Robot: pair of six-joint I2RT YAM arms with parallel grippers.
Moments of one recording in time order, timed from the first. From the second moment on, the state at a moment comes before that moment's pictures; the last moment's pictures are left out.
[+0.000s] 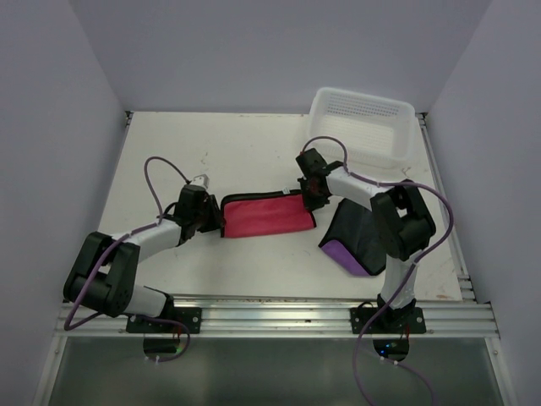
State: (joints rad) left arm -0.32 1.41 0.55 0.03 0.05 -0.54; right arm 0.52 1.92 1.30 -0.57 0.10 0.37
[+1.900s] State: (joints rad) left arm -0.35 1.53 0.56 0.23 0.13 -0.54; right arm 0.83 2.03 1.82 -0.83 0.13 0.39
